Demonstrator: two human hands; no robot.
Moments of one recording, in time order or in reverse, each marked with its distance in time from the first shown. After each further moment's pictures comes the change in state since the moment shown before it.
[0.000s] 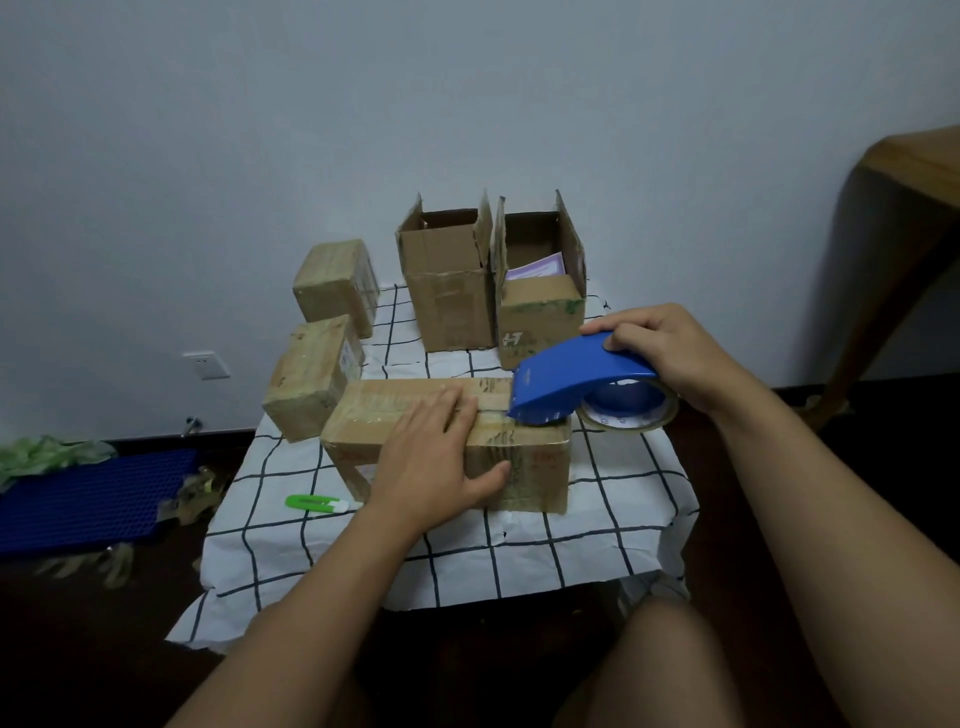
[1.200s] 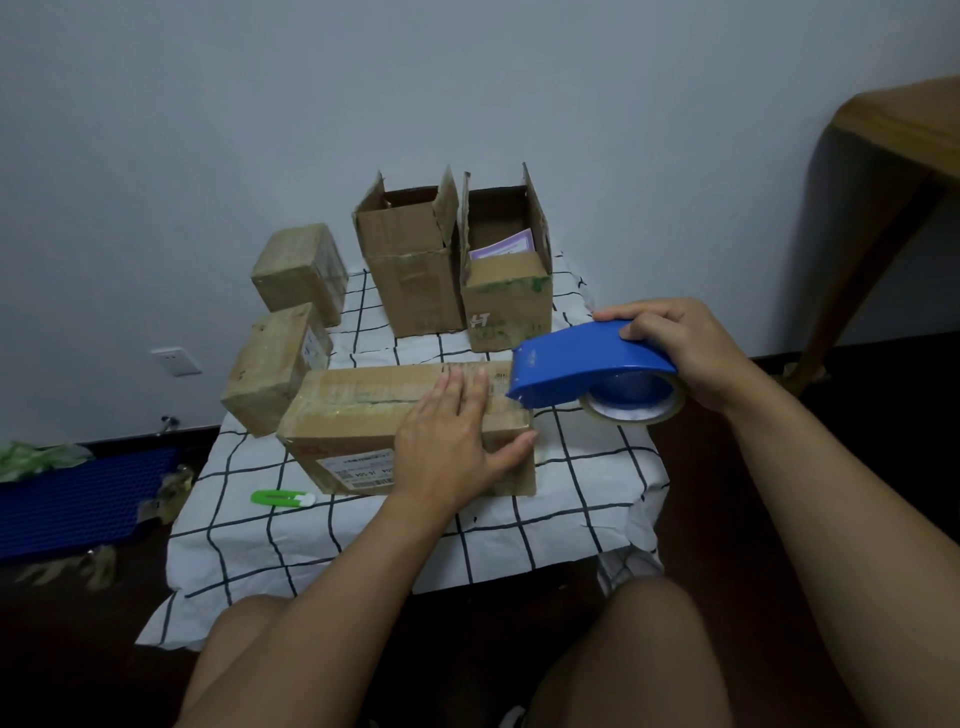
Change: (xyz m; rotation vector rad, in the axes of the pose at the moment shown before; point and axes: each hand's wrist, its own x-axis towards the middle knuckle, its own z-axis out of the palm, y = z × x) left_hand 0.020 0.055 0.022 0.029 -0.004 -0.101; right_hand -0.023 0.037 -0.032 0.132 0.060 0.036
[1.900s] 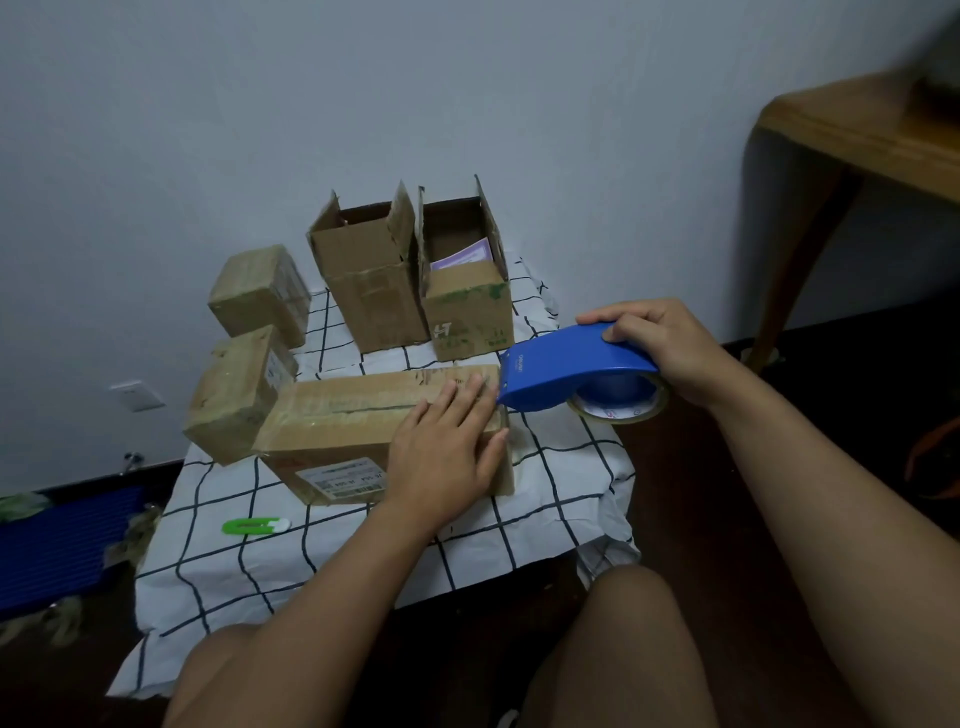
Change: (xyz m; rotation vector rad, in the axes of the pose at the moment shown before) left_hand -0.001 0.019 0.000 -0.056 0.017 0.217; right_hand -0.015 0.008 -0.024 -0.008 0.037 0.007
